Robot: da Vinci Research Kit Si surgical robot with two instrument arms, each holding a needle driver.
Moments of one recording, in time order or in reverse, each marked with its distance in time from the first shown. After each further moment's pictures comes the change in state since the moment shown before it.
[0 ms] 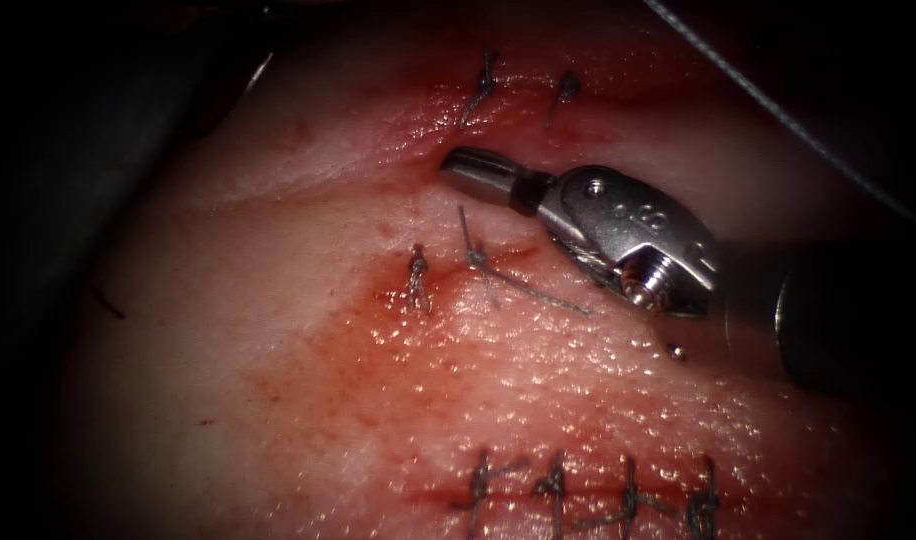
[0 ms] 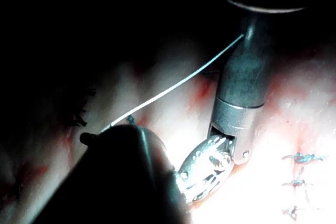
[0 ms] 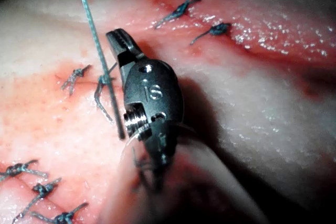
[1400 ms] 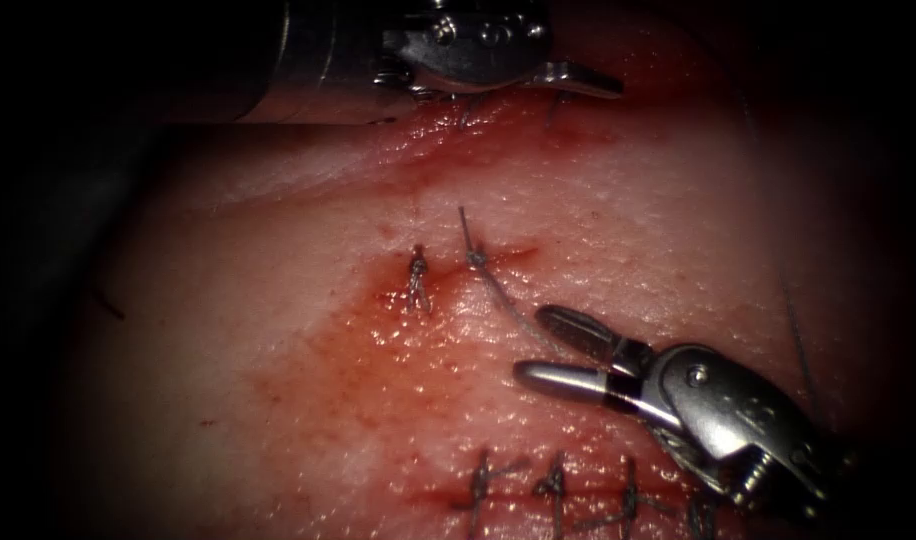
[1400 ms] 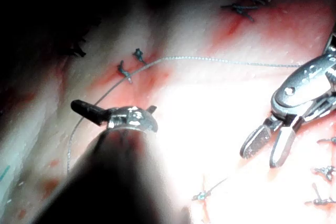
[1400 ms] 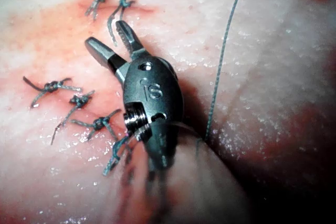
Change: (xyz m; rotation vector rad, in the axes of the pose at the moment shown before) right arm -0.002 -0.005 -0.010 0.045 0.032 0.078; left arm -0.008 0.013 0.010 -0.394 0.209 -0.301
